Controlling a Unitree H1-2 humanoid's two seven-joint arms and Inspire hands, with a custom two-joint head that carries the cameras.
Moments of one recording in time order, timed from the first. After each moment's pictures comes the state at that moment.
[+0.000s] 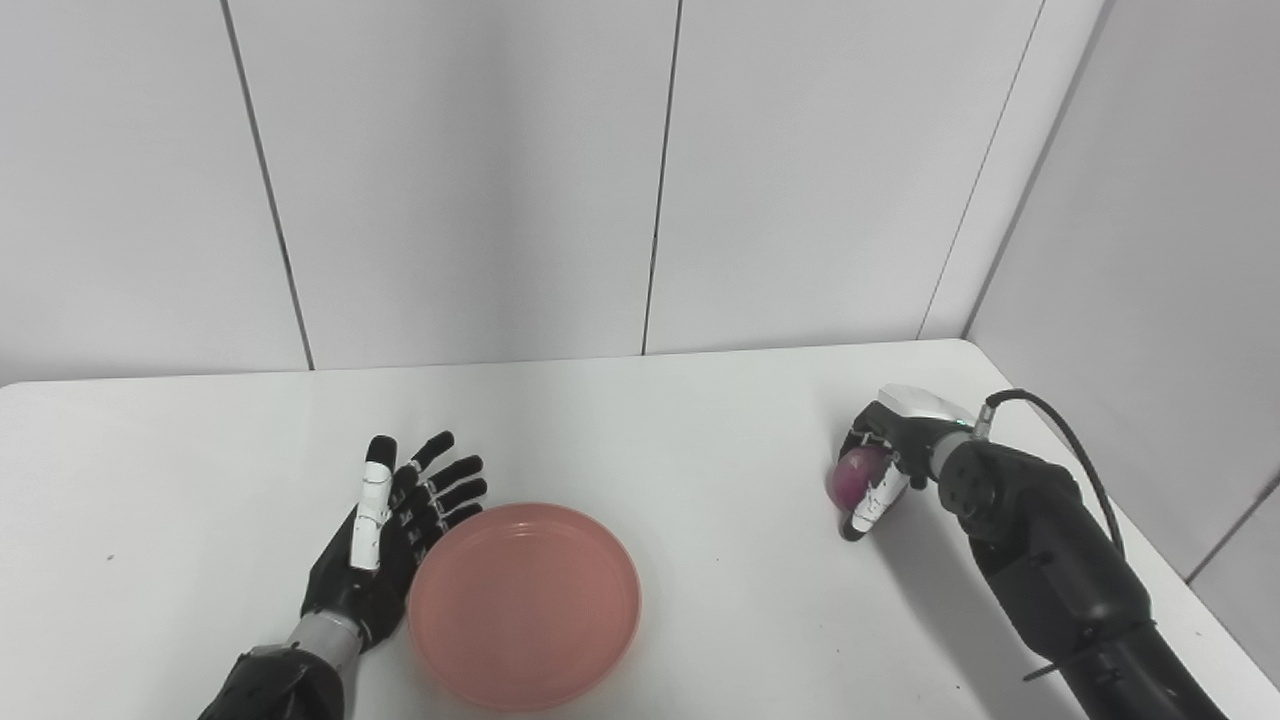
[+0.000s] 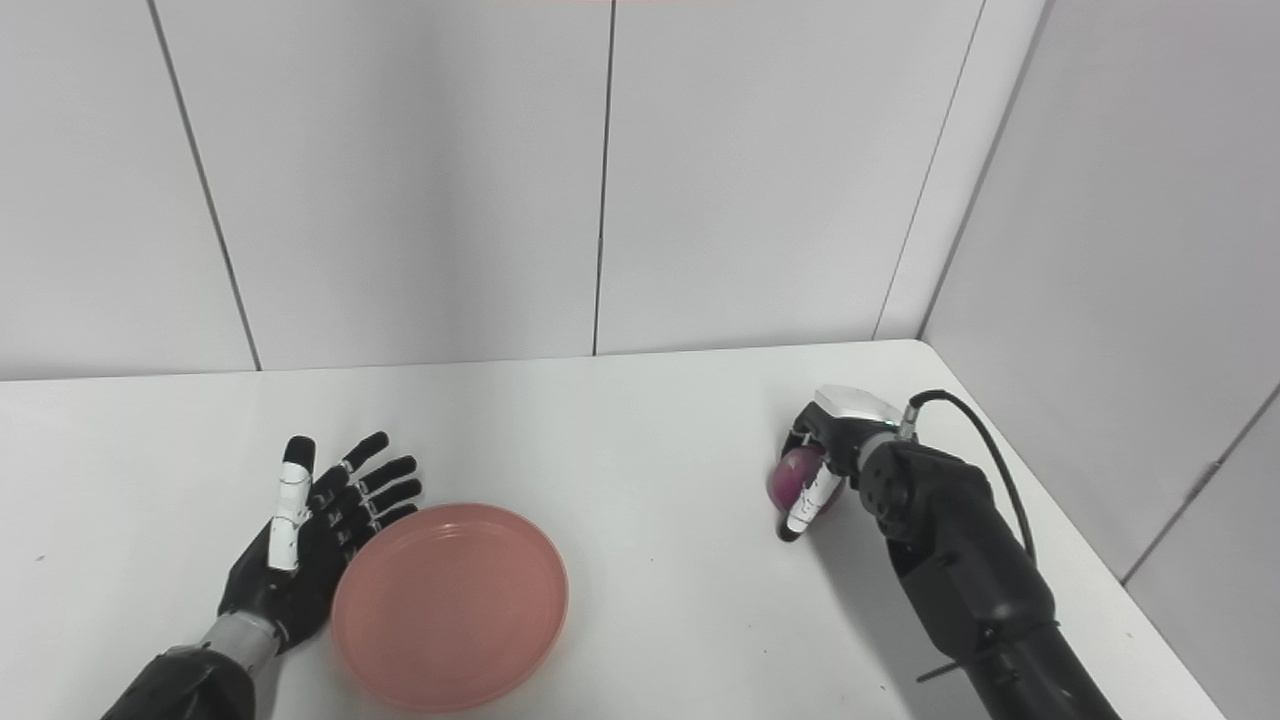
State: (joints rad) left arm -0.31 0.00 0.01 0.17 -0.26 0.33 -0.21; right arm -0.52 -0.59 0.16 0.15 -0.91 0.46 0.67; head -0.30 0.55
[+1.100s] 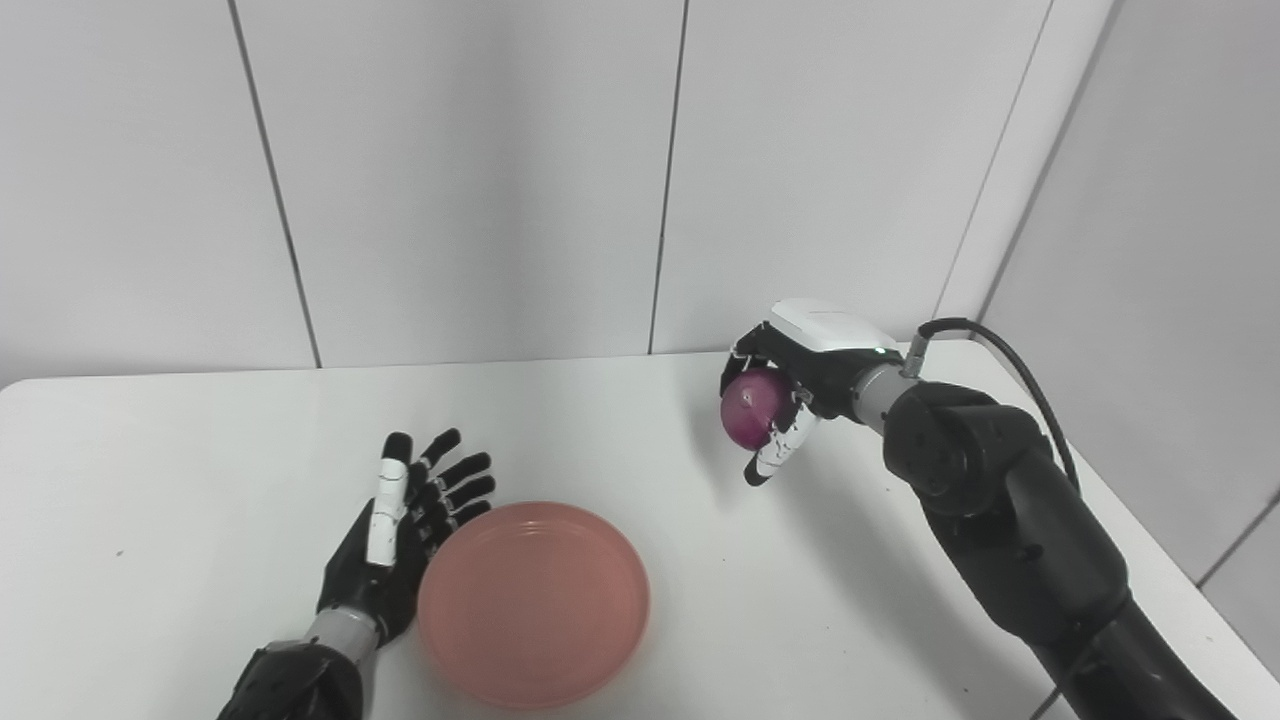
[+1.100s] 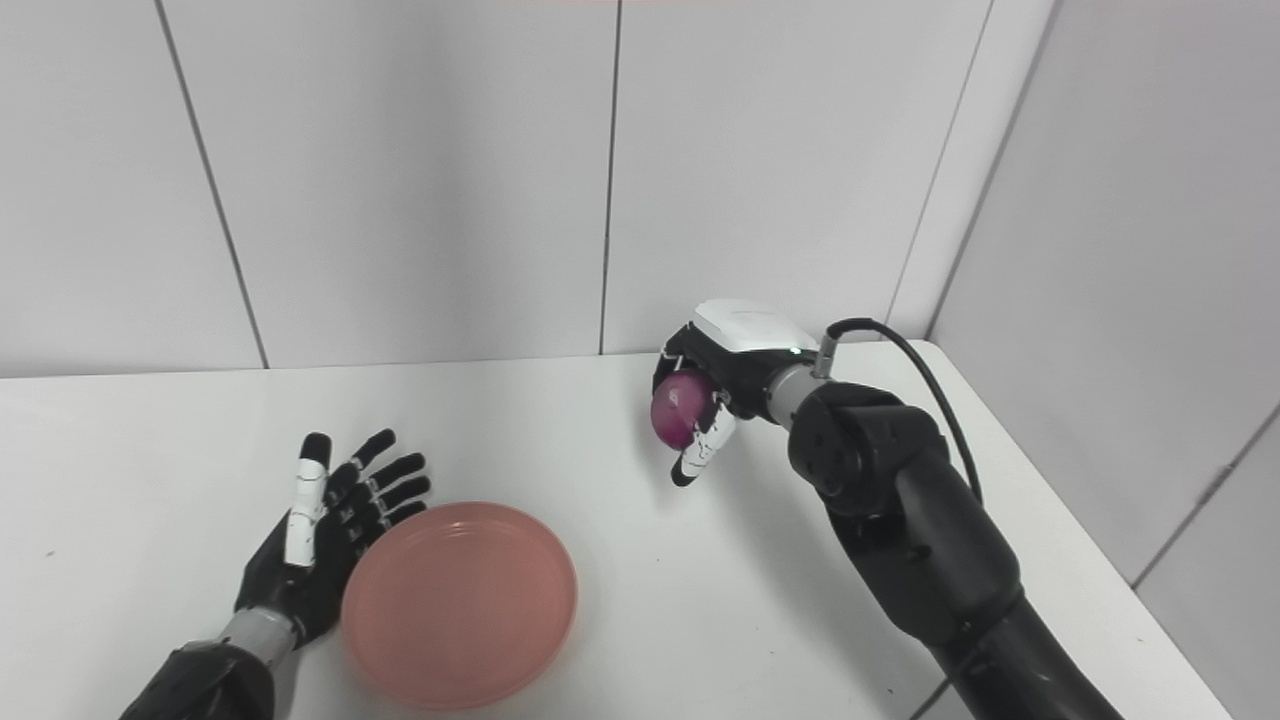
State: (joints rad) left arm -0.31 -0.04 -0.02 0.16 -0.22 0.33 -0.17; right arm -0.65 -0.55 0.30 -0.26 -0.88 0.46 0.78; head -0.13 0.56
